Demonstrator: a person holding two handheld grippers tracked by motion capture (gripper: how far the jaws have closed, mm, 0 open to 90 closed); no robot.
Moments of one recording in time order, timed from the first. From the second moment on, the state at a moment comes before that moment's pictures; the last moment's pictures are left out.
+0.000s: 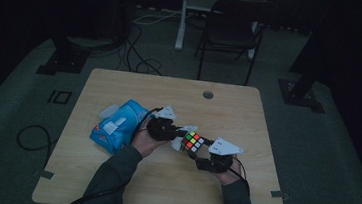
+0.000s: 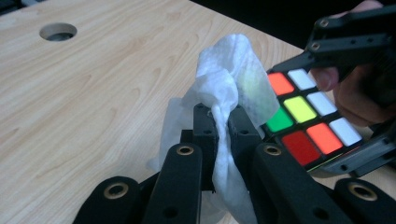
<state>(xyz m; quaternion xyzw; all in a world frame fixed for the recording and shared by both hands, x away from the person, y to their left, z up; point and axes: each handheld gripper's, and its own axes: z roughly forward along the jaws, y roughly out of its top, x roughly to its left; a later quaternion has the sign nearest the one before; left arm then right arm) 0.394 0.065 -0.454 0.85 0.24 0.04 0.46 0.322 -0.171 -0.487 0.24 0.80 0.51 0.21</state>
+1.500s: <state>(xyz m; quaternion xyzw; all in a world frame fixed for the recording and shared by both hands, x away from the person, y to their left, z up) 0.350 0.058 -0.462 0.85 0.22 0.07 0.48 0.328 -0.178 -0.489 0.29 0.79 0.49 0.23</state>
